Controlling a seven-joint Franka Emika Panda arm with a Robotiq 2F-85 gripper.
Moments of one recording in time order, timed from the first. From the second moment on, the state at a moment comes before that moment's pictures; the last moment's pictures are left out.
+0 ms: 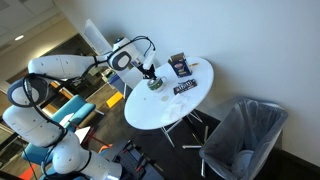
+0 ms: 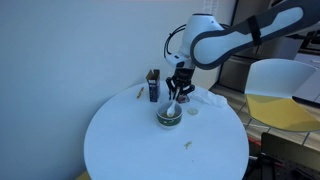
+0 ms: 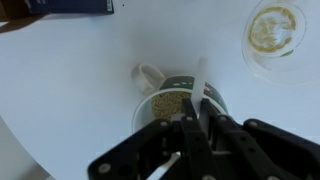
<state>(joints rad) -0.08 0.12 0.03 -2.00 0.15 2.33 -1.97</state>
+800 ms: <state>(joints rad) -0.11 0.09 -0.02 -1.94 0.33 2.12 -2.02</state>
